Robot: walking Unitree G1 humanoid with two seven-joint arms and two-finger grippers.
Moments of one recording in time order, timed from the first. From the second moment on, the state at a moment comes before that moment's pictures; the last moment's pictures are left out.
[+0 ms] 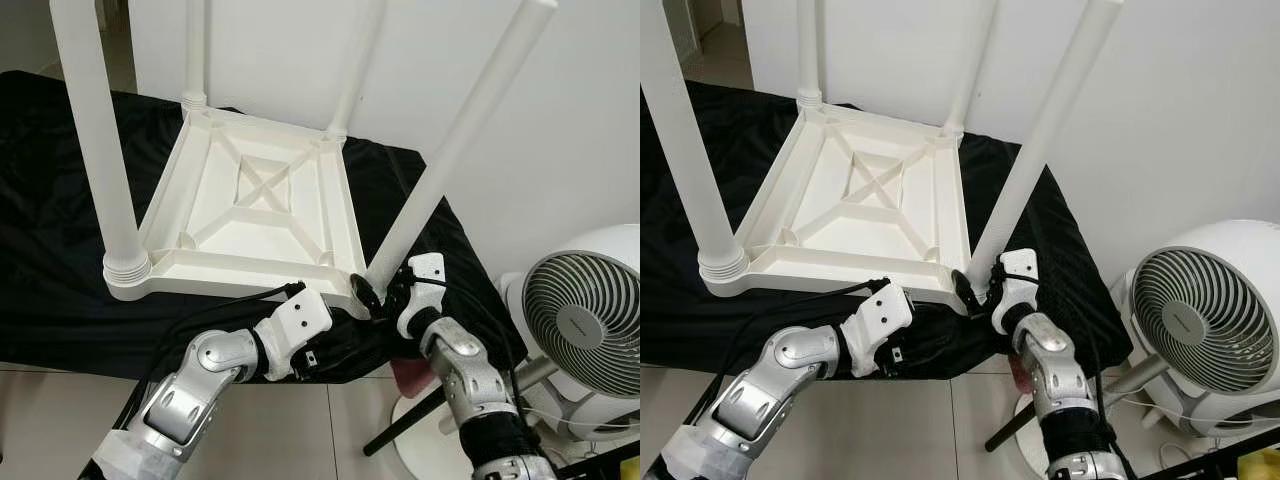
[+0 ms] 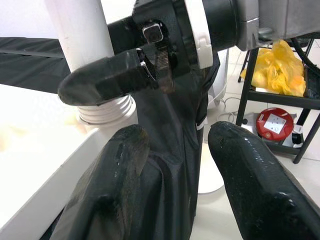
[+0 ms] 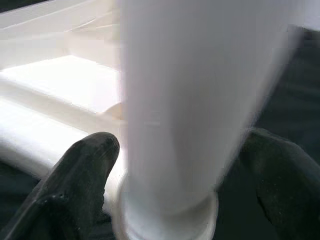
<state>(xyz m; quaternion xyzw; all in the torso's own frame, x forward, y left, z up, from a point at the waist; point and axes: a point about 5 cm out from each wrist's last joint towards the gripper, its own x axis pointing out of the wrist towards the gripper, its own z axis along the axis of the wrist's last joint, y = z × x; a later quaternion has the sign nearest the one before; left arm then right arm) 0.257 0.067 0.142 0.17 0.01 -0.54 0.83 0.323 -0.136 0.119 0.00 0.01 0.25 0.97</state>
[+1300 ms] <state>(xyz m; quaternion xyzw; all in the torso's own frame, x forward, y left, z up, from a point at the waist) 0.262 0.065 0.149 0.17 0.00 -0.54 0.83 0.346 -0.127 0.108 0.01 0.03 0.29 0.96</state>
